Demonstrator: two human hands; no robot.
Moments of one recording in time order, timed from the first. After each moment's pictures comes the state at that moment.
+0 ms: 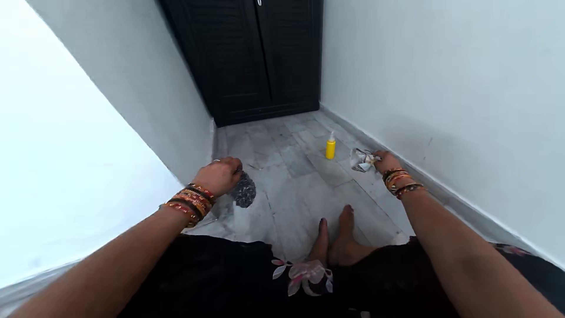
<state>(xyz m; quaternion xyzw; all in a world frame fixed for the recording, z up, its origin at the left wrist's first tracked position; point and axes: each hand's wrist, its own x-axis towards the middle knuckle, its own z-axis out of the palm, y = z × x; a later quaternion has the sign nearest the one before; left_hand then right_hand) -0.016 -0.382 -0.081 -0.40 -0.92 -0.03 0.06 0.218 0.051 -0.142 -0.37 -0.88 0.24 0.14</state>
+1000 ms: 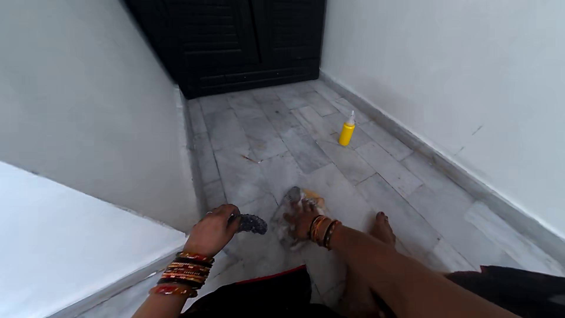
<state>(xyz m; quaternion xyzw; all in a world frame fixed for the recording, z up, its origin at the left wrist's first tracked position) -0.141 -0.427 -0.264 -0.38 -0.91 -0.15 -0.09 -0.012 -0.193 -0.341 -0.07 -0.94 0.20 -0.26</state>
